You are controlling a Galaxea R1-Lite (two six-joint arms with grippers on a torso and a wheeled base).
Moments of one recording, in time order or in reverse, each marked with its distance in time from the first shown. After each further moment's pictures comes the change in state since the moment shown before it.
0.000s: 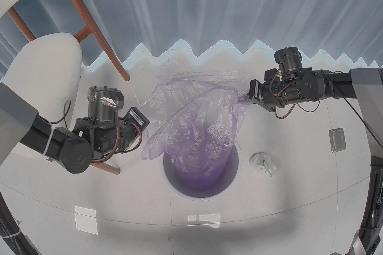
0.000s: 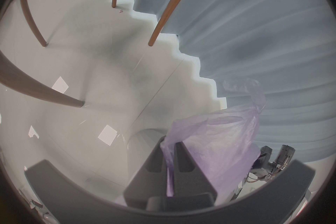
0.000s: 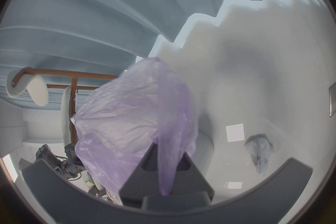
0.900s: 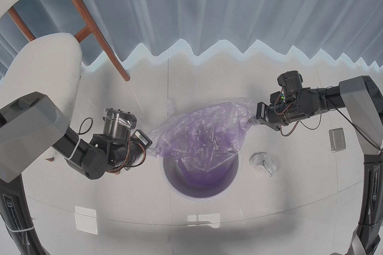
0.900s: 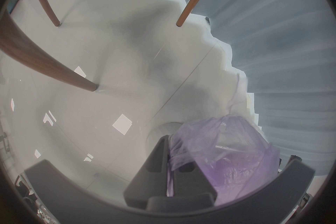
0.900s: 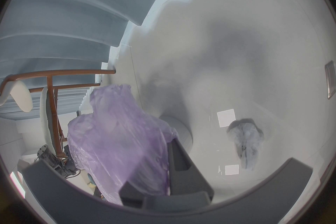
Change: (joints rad) left arm 0.032 0.188 -0.016 0.007 -0.002 -0.055; right arm -0.081 0.099 0.083 -0.018 0.015 -0.021
